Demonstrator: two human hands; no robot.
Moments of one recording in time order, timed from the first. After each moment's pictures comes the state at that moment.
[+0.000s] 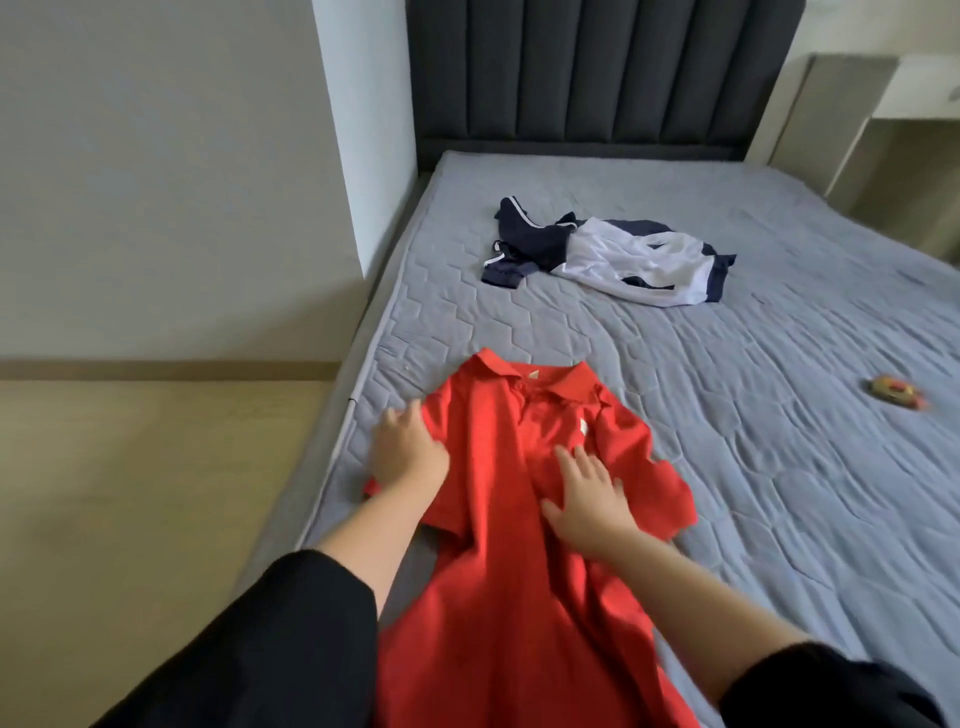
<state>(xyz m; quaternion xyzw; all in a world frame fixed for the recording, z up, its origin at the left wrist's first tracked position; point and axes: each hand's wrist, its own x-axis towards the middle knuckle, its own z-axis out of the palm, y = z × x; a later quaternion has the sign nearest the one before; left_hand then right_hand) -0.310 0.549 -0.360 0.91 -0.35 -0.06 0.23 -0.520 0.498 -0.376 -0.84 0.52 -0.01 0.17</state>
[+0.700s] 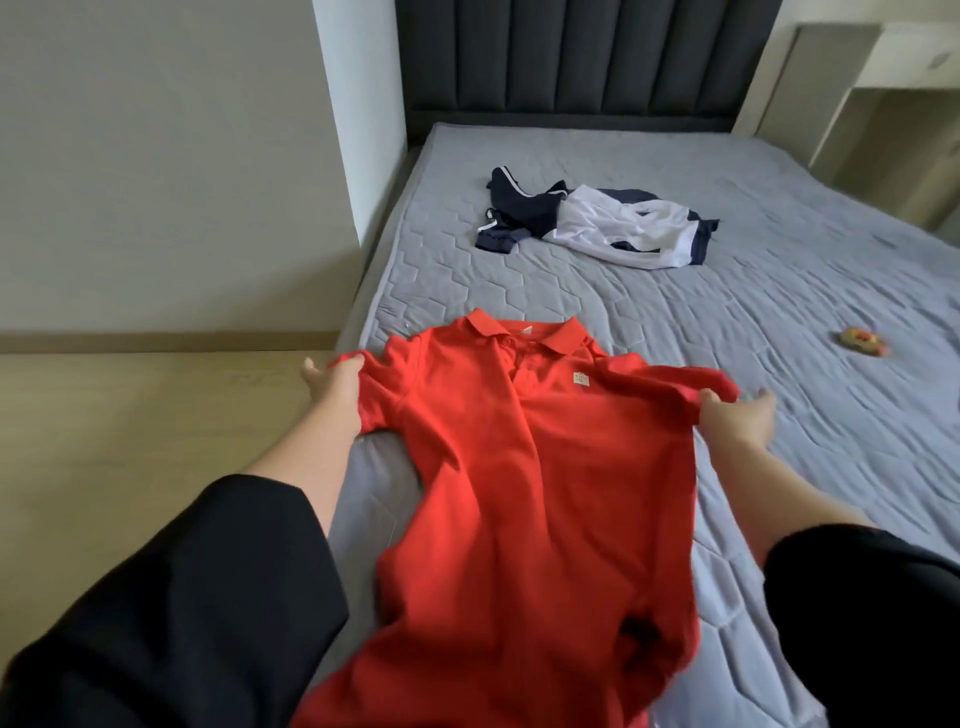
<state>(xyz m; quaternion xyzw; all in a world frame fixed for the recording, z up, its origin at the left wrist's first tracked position) -0.254 0.596 -0.329 0.66 -0.03 -0.30 0.69 -0.632 0.456 -0.338 -0.42 0.73 -0.43 0.32</state>
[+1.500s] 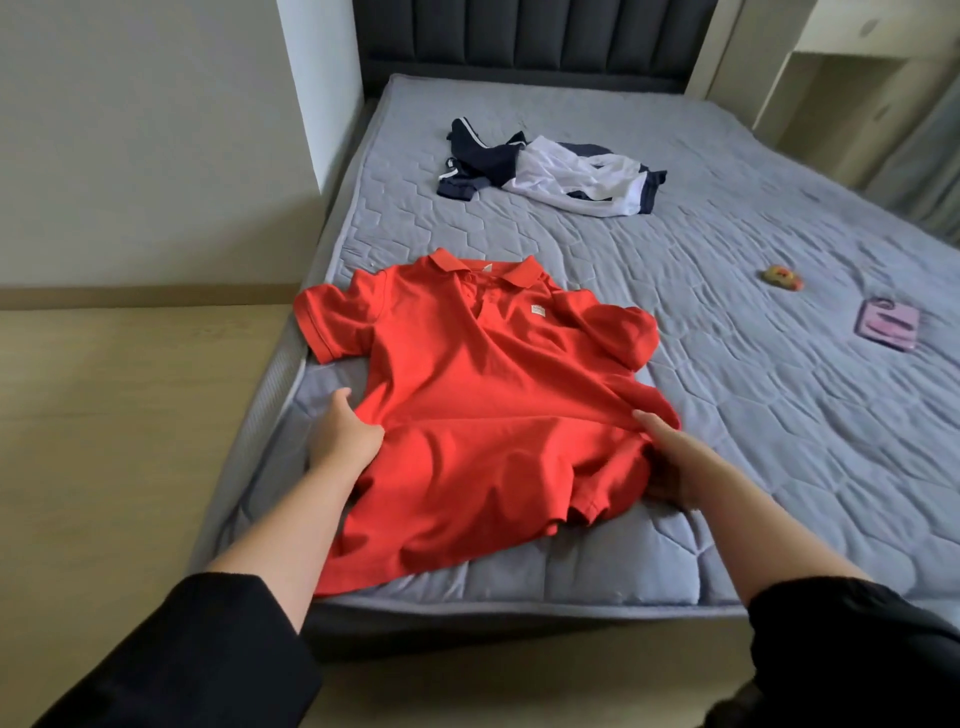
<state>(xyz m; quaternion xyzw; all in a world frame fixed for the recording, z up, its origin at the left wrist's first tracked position) -0.340 0.704 -0.405 0.88 -0.30 -0.20 0.30 -0.688 0.590 -0.375 -0.33 0.70 -0.21 0.60</state>
